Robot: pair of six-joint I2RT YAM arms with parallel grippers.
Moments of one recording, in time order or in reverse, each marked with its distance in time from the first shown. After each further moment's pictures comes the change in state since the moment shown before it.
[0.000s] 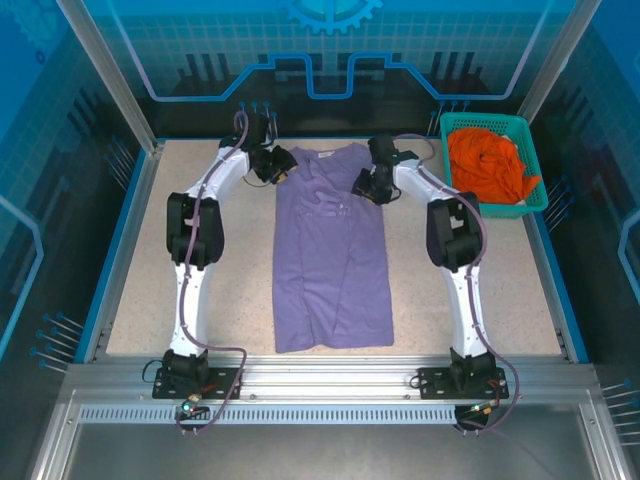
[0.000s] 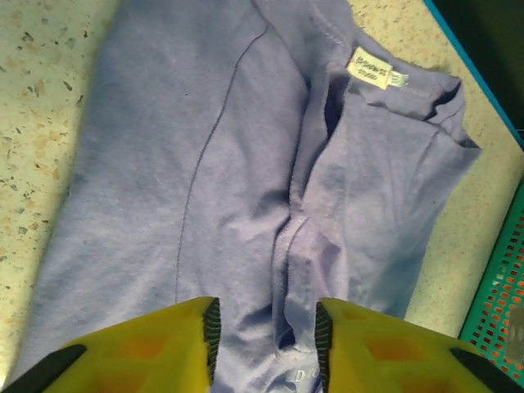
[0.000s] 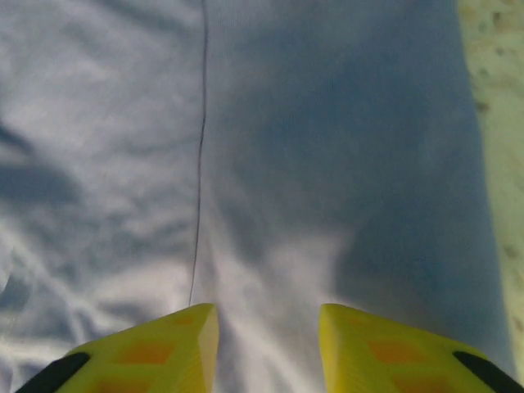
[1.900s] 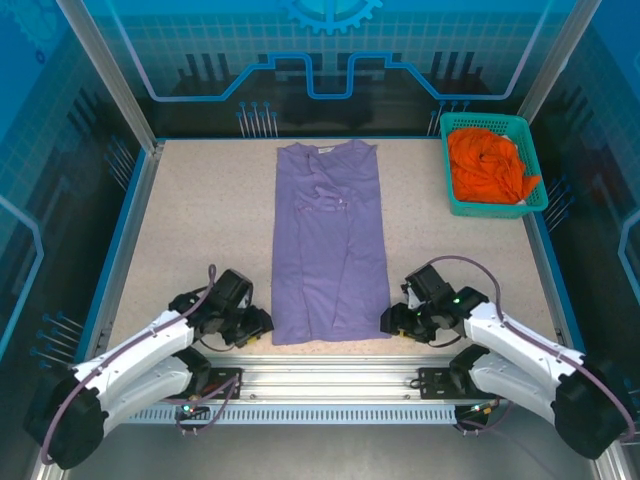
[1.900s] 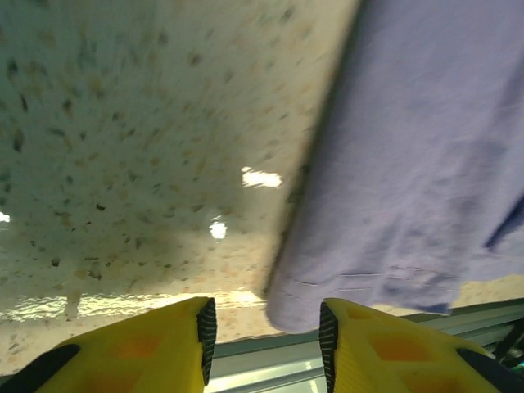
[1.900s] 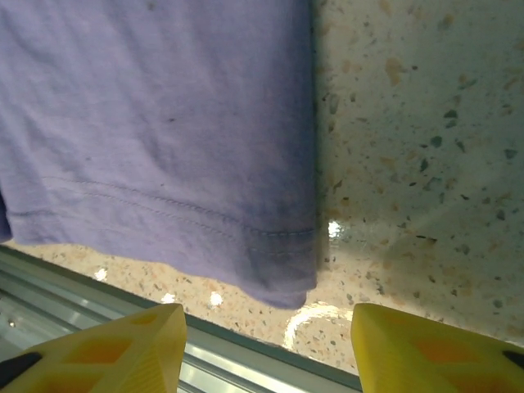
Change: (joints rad) left arm -0.412 -1.494 -1.739 0.019 -0.027 -0.234; right arm 0.297 -1.439 -1.592 0.063 -0.159 0.138
